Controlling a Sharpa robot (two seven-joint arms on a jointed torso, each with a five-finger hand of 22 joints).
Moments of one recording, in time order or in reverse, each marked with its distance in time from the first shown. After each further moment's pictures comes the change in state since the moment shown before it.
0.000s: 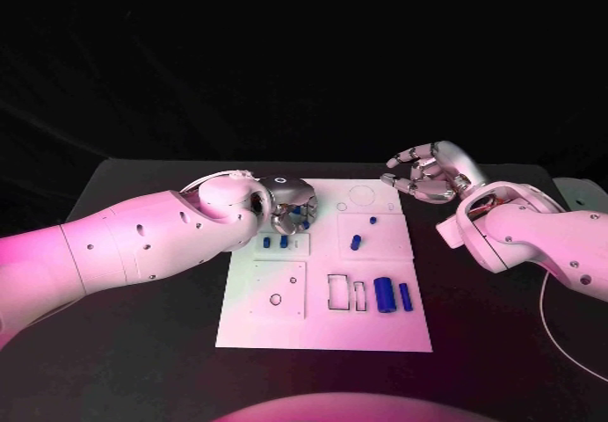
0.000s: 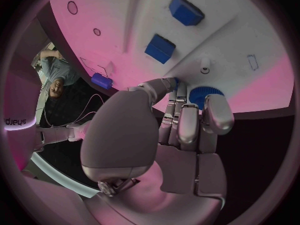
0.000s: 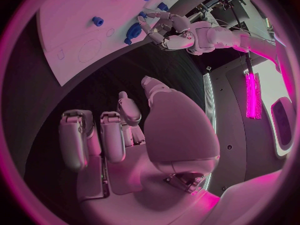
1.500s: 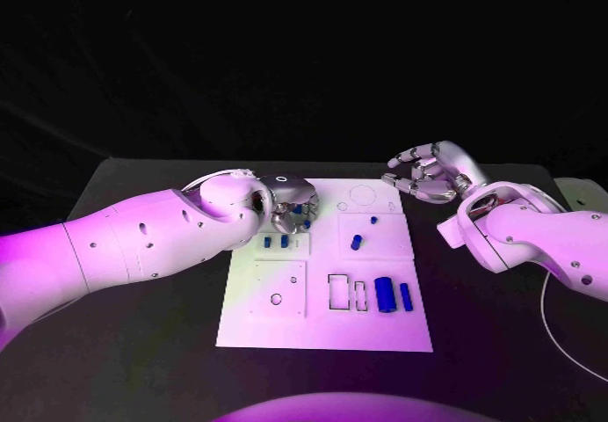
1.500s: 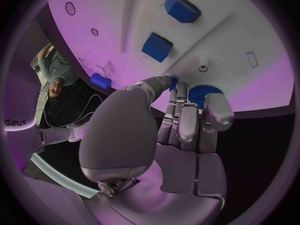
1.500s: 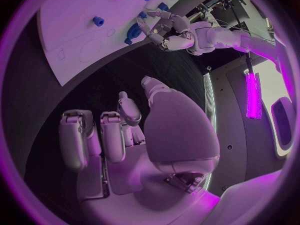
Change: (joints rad) left arm 0.005 0.017 -0.002 -0.021 -0.008 -0.003 0.004; left_hand -0.027 -0.051 -0.065 0.065 0.024 -0.065 0.004 -0.004 0.000 -0.068 0.008 0.006 -0.003 -0.002 0.002 -0.012 -0.009 0.000 -0.011 -0.004 -0.028 -0.036; right arm 0.000 0.000 0.000 -0.001 0.000 0.000 -0.001; right_hand 0.000 0.000 0.000 0.000 0.000 0.000 0.000 0.000 0.000 0.000 0.000 0.000 0.000 0.000 0.000 0.000 0.000 0.000 0.000 0.000 0.000 0.001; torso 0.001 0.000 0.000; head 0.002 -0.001
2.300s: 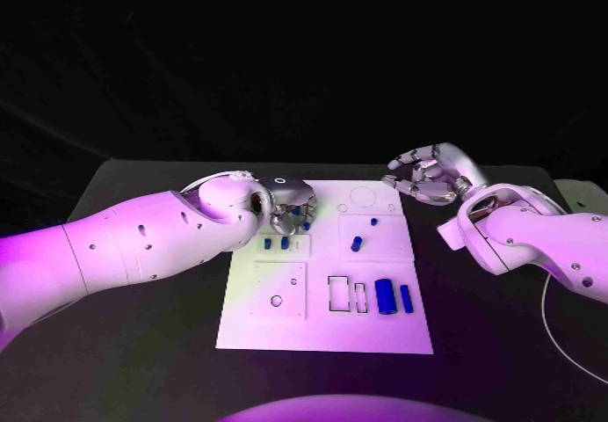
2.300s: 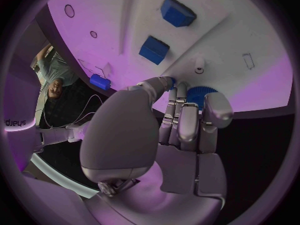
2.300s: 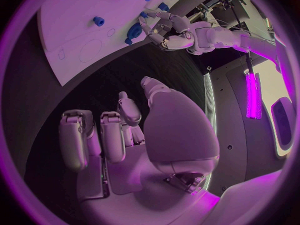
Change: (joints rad) left arm 0.000 -0.005 0.000 -0.002 -0.002 -0.001 -0.001; left_hand 0.036 0.028 -0.012 0.012 0.009 0.035 -0.020 0.066 0.027 0.003 -0.016 0.086 0.042 -0.014 -0.007 0.000 0.027 0.000 -0.010 0.003 -0.015 -0.021; right arm 0.000 0.000 0.000 0.000 0.000 0.000 0.000; right_hand 0.004 0.004 0.000 0.000 0.000 0.000 0.000 -0.003 0.000 0.000 0.000 0.004 0.002 0.000 0.000 0.000 0.000 0.000 0.000 0.000 0.000 -0.001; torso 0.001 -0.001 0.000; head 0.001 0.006
